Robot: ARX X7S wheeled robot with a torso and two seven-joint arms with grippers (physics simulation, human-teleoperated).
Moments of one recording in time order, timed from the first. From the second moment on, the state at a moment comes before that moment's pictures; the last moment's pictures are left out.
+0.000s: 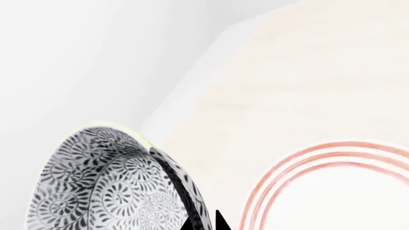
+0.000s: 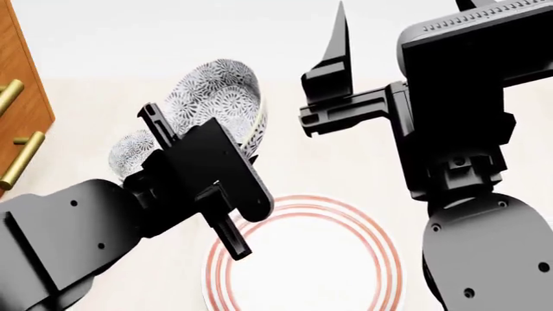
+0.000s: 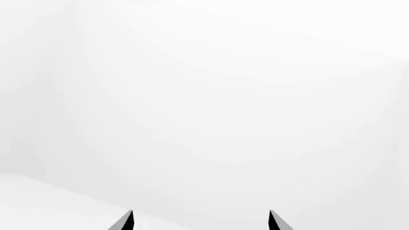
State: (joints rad) left arm -1.20 -0.35 1.09 -0.08 -0.51 -0.68 0.01; right arm 0.85 0.44 -0.23 -0.51 0.37 0.80 0.17
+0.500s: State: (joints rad) left arm -1.24 -0.23 1.19 -0.36 -0.40 -0.51 0.14; right arm 0.87 0.44 -0.23 -0.51 0.38 0.79 0.17
